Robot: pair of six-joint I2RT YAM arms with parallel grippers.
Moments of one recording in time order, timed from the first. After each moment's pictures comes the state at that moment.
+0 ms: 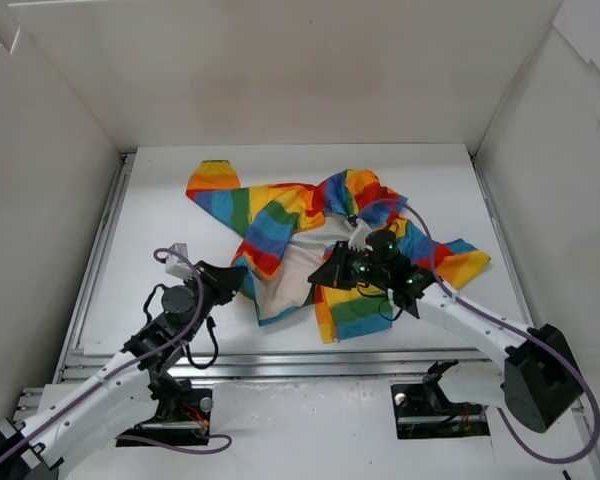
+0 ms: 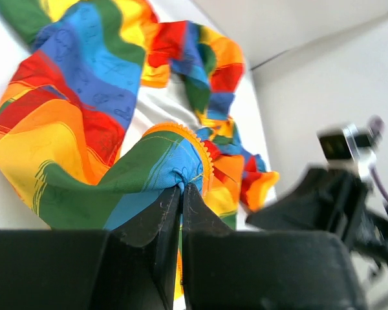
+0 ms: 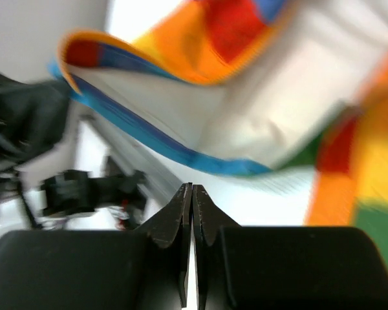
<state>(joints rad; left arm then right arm) -0.67 0.62 0.32 0.17 -0.26 -0.98 0.60 1.22 0.67 0.09 -0.50 0.80</state>
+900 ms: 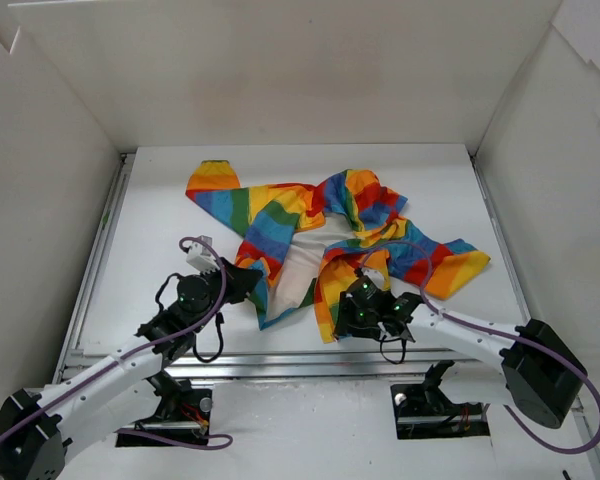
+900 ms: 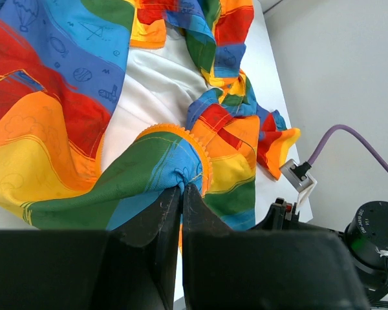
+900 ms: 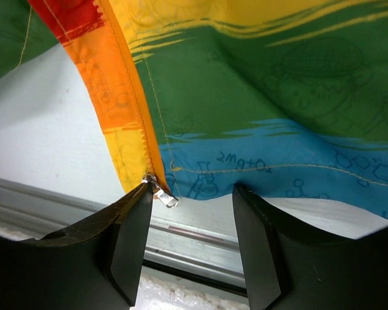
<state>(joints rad) -0.67 0.81 0.38 0.21 -0.13 -0.89 0.80 1.17 0.48 -0.36 0.01 0.85</state>
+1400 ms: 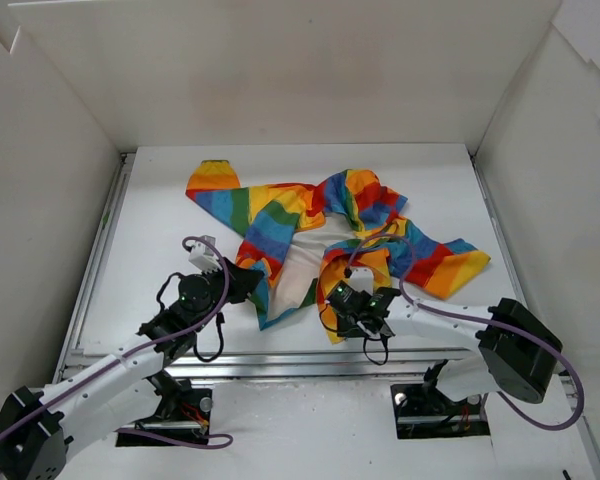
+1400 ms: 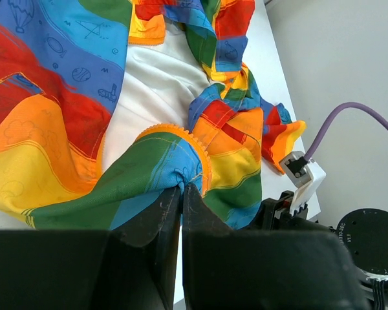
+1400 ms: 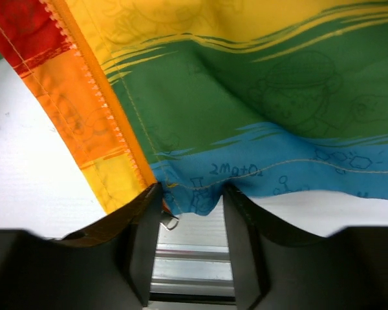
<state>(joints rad) -0.67 0.83 0.37 0.23 -0.11 -0.86 0.92 1.33 0.61 -0.52 0.27 0.87</state>
